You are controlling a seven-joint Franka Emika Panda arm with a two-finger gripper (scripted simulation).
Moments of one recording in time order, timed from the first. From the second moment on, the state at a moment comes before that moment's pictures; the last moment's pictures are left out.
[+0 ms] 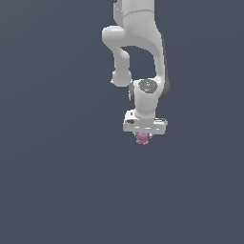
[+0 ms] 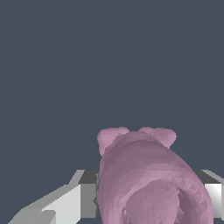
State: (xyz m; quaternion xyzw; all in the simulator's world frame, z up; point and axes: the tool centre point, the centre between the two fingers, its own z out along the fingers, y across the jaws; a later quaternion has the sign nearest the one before) arm -0.042 0.108 0.062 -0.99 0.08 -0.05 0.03
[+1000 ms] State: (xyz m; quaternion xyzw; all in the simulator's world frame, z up) arm 0.051 0.102 0.146 -0.97 -0.04 -0.19 0.13
